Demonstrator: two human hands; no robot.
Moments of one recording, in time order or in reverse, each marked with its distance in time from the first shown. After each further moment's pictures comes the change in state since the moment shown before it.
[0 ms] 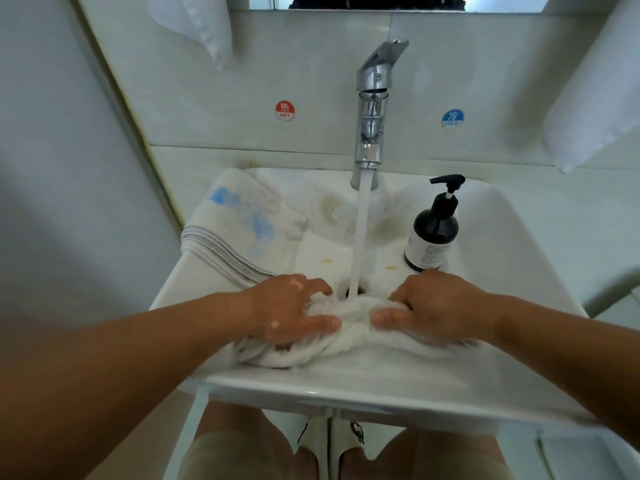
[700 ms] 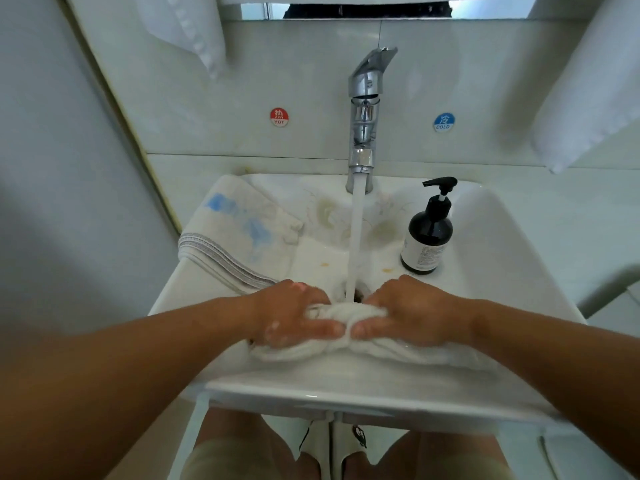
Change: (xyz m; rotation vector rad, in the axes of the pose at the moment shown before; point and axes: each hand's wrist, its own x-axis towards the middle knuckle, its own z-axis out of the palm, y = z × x) left_hand 0.009 0.001 0.000 -0.045 0.007 0.065; right_hand 0.014 -0.007 0.015 0.232 0.008 -0.163
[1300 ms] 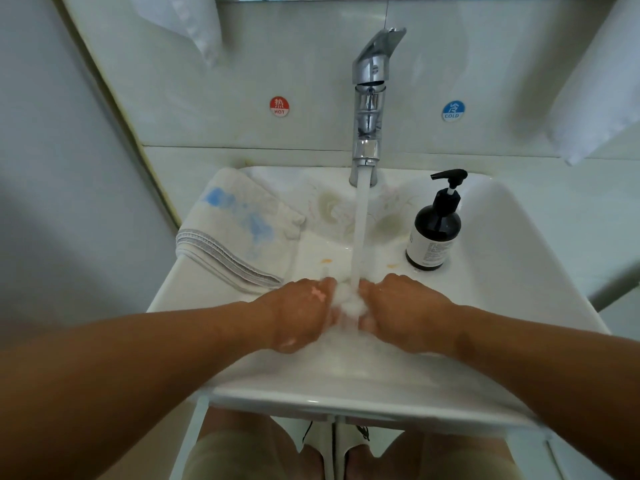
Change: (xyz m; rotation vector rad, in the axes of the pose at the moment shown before) left_hand 0.018 0.005 0.019 0.212 0.118 0.066; right_hand 0.015 -0.018 0.014 -0.240 0.077 0.059
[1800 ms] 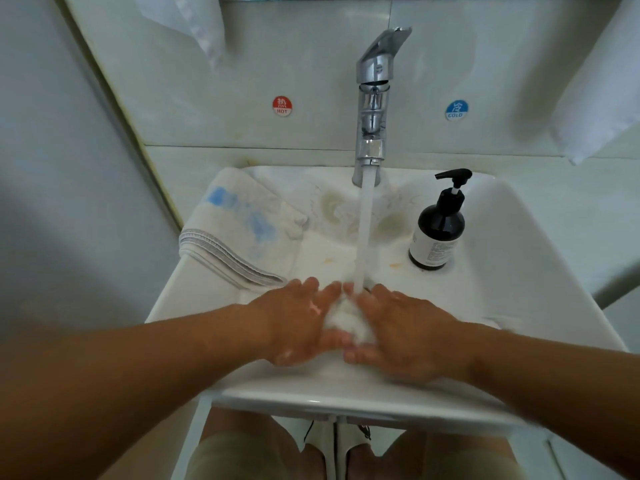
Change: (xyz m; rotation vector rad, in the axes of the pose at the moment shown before) left_hand -0.023 0.010 -0.011 0.034 -0.205 -0.079; right_hand -0.025 -0.015 0.003 0.033 -0.135 -0.049
